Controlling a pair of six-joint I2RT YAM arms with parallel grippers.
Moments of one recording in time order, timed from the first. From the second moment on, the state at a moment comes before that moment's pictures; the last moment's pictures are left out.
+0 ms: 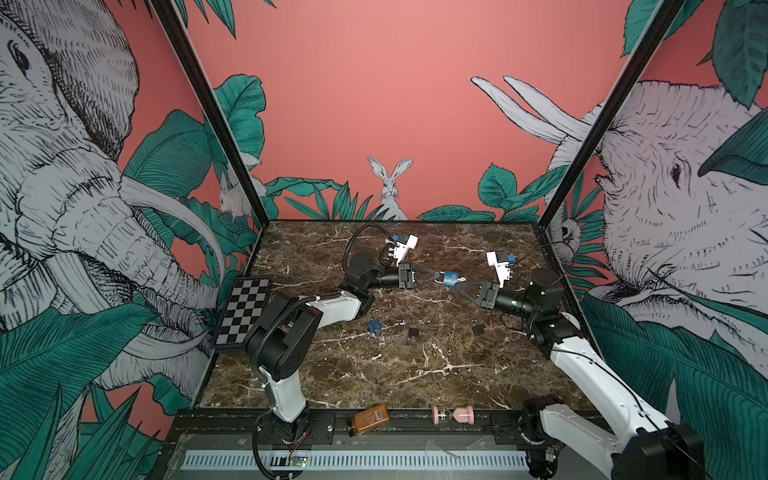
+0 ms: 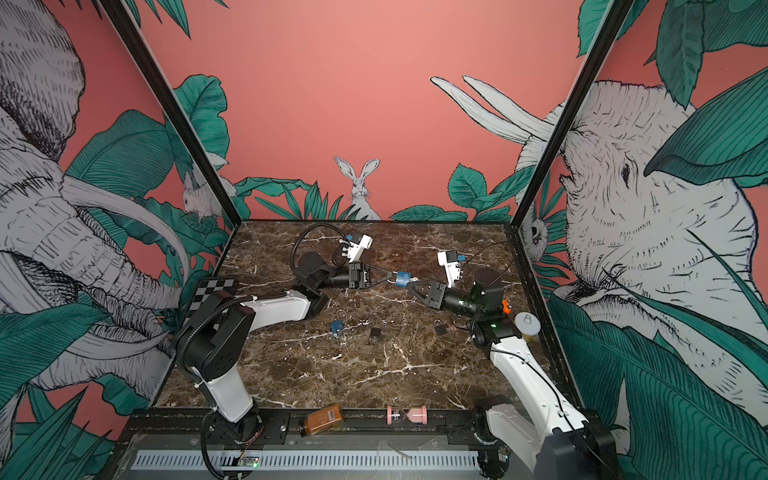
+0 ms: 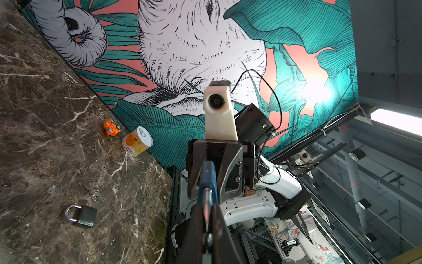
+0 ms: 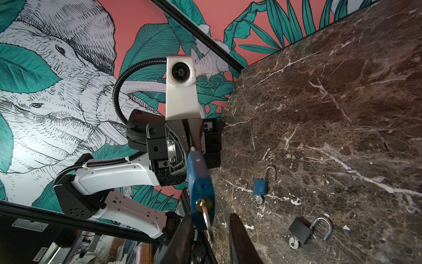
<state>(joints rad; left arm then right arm) -0.62 1.77 0.96 1.12 1.03 -1.24 0.22 1.00 0.64 0.15 -0.92 0.78</state>
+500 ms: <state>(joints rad) -0.62 1.79 0.96 1.14 1.04 -1.26 0.22 1.05 0.67 0.24 -0.93 0.81</state>
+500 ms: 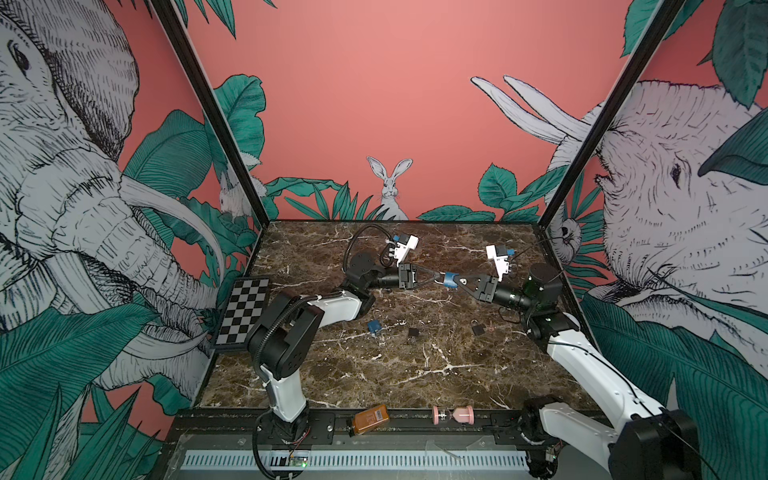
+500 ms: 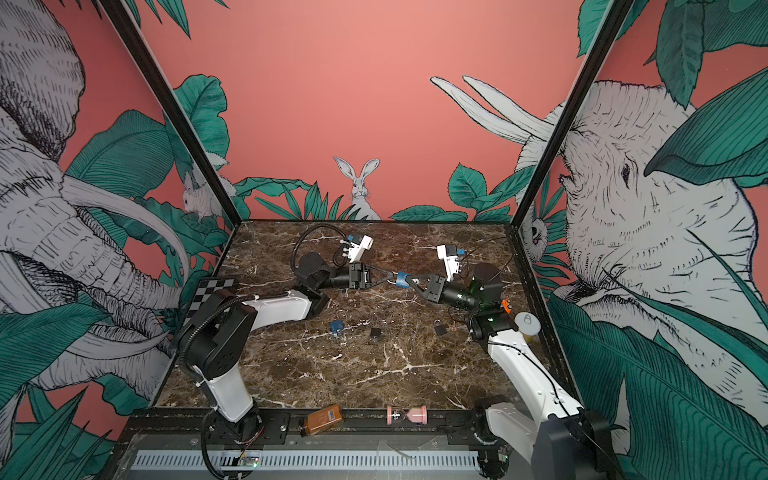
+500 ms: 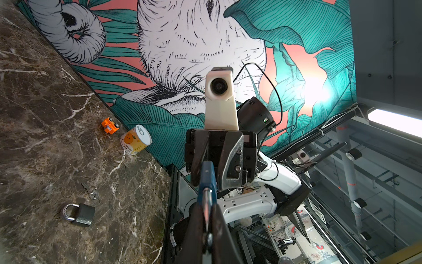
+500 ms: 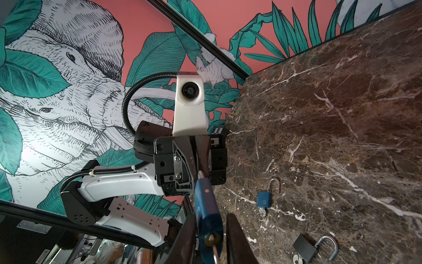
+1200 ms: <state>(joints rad) -0.65 1.80 1.00 1.12 1.06 -1.25 0.21 1.08 0.67 0.31 -0.93 0.85</state>
